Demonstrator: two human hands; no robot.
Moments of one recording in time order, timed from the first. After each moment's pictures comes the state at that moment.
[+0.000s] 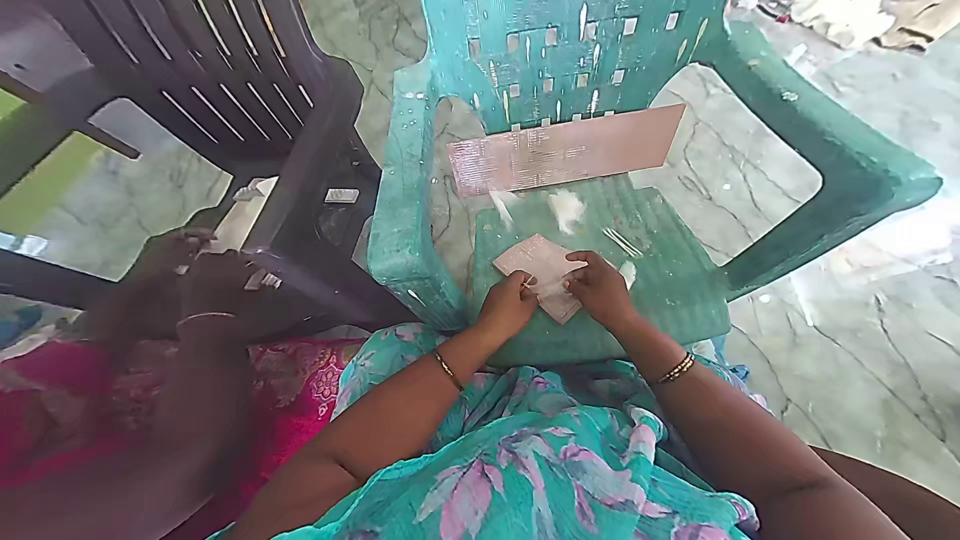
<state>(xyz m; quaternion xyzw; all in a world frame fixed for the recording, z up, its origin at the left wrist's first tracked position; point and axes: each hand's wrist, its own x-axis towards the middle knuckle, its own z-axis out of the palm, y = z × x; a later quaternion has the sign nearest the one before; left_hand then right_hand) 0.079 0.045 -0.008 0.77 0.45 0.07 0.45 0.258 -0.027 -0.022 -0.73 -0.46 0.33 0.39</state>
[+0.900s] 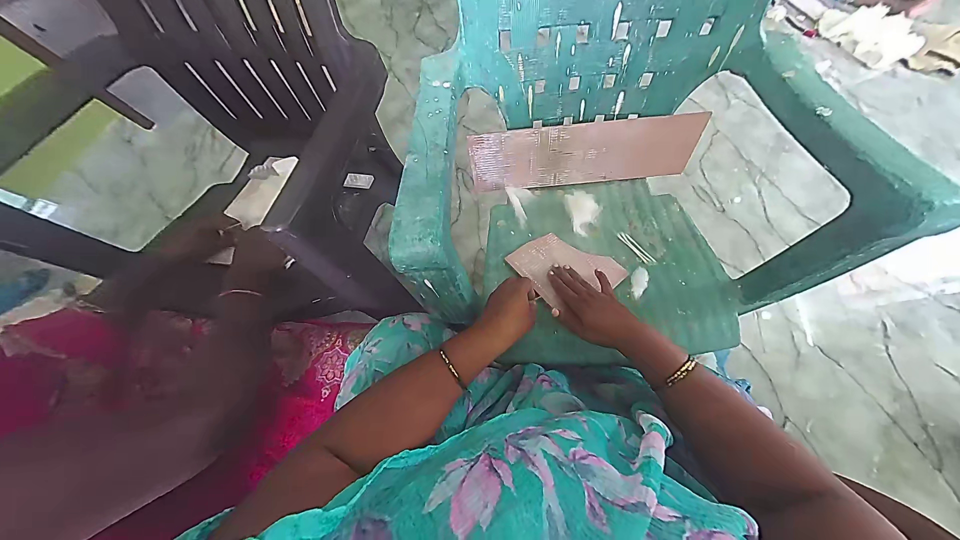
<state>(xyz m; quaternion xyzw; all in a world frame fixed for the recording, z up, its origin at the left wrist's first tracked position) 0.072 0.038 0.005 0.82 0.46 -0.03 0.33 0.255 -0.030 -0.036 -0.63 -0.75 0.21 0.05</state>
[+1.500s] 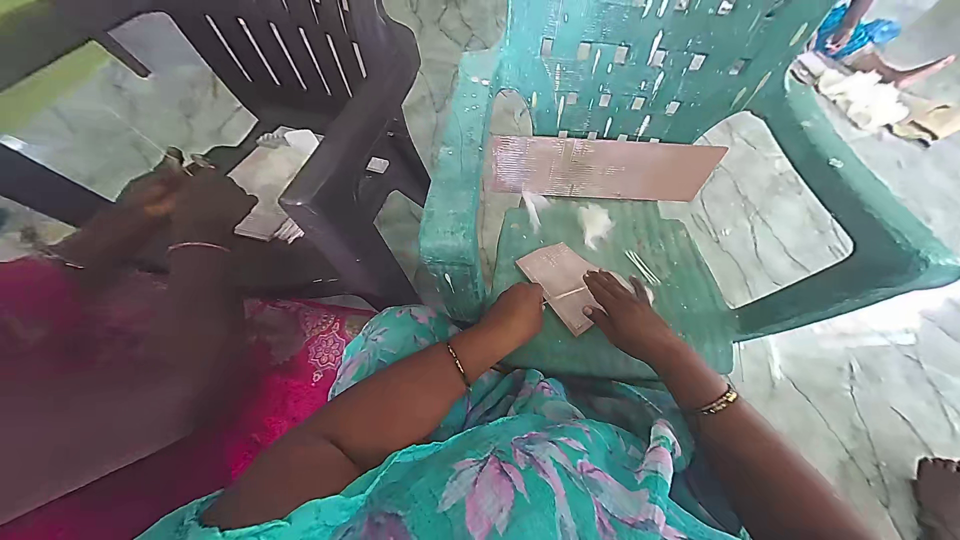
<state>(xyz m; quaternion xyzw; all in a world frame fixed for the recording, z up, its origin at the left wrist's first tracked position) 0.069 0.045 0.004 0.82 0.44 -0.04 0.35 0.279 -0.036 -0.007 -0.67 -0.73 0.14 0.05</state>
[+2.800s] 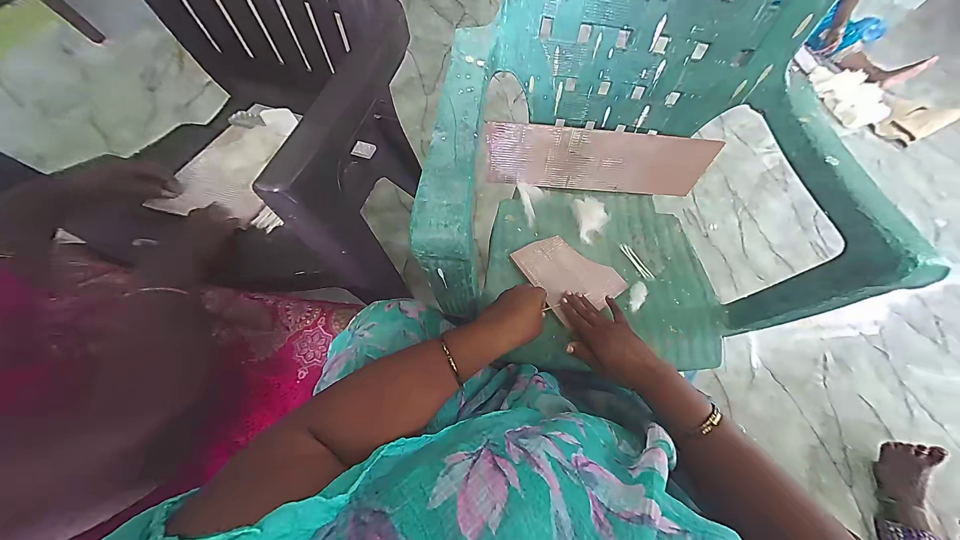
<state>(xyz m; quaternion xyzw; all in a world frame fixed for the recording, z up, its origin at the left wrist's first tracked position) 0.072 0.041 0.005 0.85 0.38 -0.08 0.35 0.256 -0.065 -0.014 -0.62 -0.75 0.22 -0.05</state>
